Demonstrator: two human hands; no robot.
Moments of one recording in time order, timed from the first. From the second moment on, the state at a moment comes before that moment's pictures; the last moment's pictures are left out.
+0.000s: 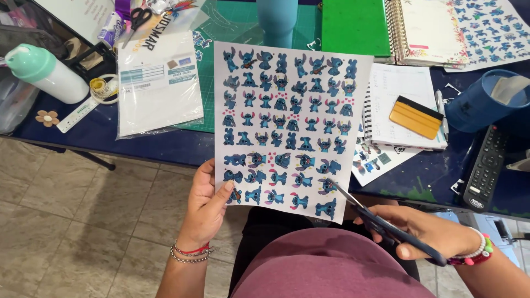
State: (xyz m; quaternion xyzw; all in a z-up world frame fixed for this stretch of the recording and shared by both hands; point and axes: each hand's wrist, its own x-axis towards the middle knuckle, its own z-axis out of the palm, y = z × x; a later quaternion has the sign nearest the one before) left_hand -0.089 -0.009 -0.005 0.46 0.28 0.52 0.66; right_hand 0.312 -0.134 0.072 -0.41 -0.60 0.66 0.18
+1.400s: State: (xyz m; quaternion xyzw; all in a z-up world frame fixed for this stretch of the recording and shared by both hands) left_hand -0.091 0.010 0.039 0.60 0.24 0.44 0.62; right_hand 0.323 -0.162 0.049 -0.48 -0.45 0.72 0.20
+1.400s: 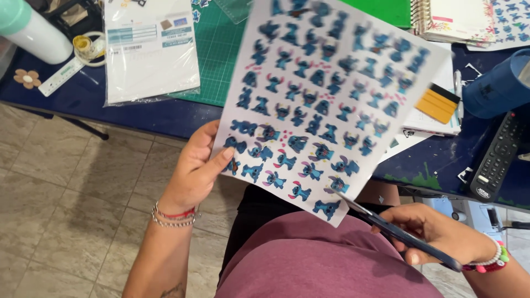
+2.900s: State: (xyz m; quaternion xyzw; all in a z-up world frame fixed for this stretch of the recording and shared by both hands) left_hand -0.080 0.022 0.052 0.66 0.23 0.41 0.59; right_hand 0.336 -0.160 0.031 -0.47 -0.47 0.74 0.14
